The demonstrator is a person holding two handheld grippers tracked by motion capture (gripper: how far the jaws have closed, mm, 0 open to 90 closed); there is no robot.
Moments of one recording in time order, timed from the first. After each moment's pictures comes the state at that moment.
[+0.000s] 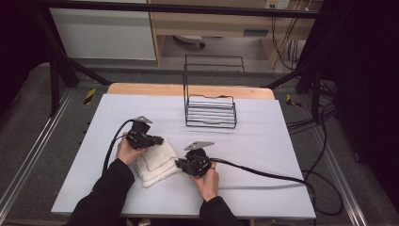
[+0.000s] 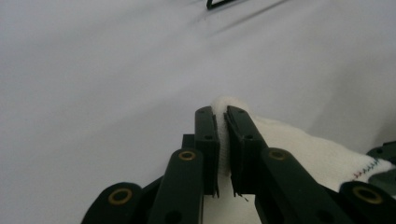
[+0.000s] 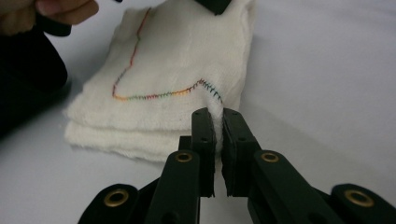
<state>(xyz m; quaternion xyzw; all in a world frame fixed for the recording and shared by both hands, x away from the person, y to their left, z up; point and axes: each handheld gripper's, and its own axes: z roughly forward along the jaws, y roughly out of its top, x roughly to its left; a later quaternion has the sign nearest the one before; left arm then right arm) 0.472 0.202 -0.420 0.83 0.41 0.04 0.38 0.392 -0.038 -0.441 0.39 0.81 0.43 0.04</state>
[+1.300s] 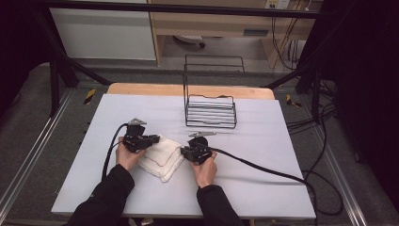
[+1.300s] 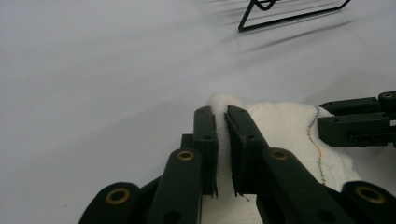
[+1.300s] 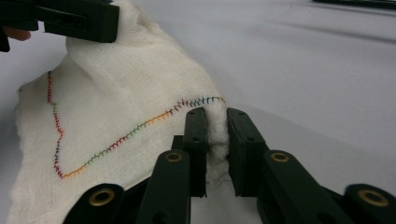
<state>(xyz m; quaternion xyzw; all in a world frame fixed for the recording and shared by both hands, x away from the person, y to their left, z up) 0.459 0.209 -0.429 0.78 0.47 0.09 0.41 0.431 -0.037 -0.456 0.49 0.76 0.41 0.07</state>
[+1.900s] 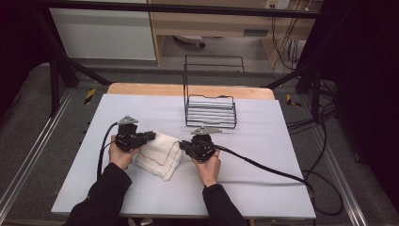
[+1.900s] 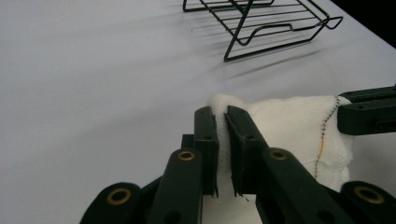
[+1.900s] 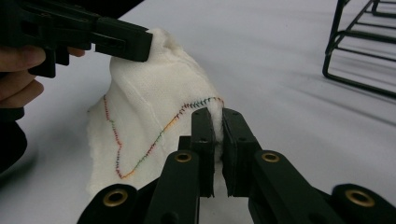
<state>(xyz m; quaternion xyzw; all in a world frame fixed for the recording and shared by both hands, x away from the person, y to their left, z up) 0.443 0.227 -0.403 0.76 0.45 0.11 0.46 0.421 -0.048 -0.420 0.41 0.77 0.49 0.08</state>
